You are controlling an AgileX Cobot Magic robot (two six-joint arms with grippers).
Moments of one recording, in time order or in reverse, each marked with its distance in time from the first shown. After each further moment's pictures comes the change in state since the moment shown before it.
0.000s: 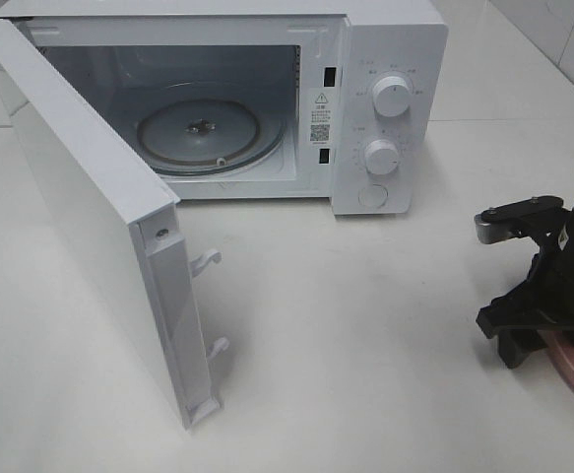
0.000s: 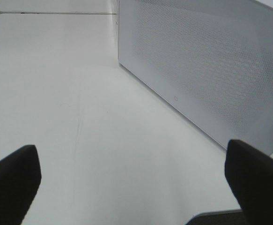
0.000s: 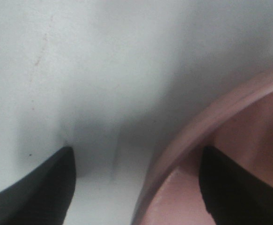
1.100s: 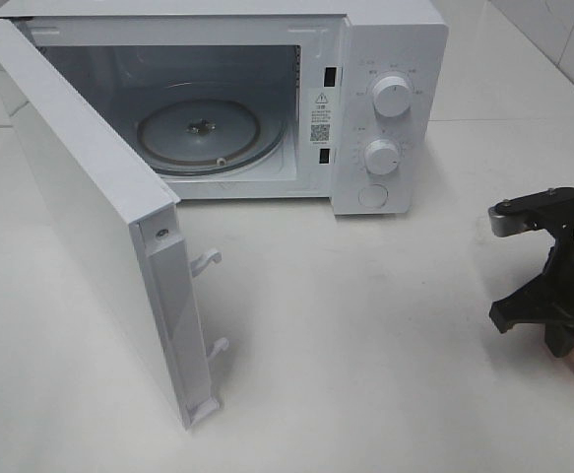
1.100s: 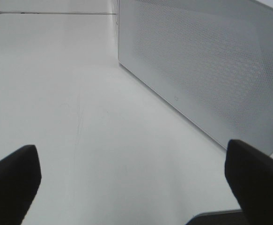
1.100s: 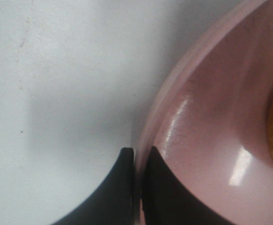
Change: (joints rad) left arm 0.000 0.000 0.000 0.000 0.000 0.000; right arm 0.000 -0.071 0.004 -0.057 0.079 0.091
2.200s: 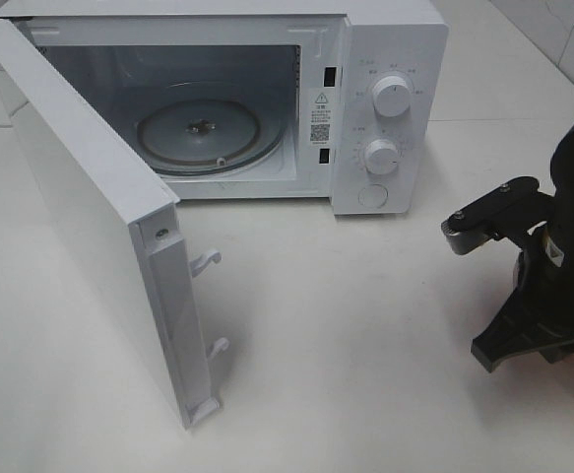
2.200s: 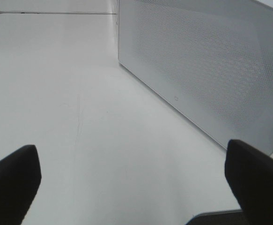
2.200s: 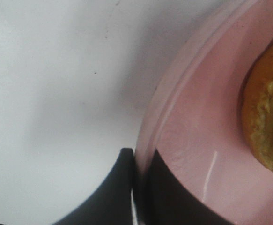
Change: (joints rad) left arm 0.000 0.000 0.000 0.000 0.000 0.000; right arm 0.341 -0.169 0.038 -0.185 0.187 0.192
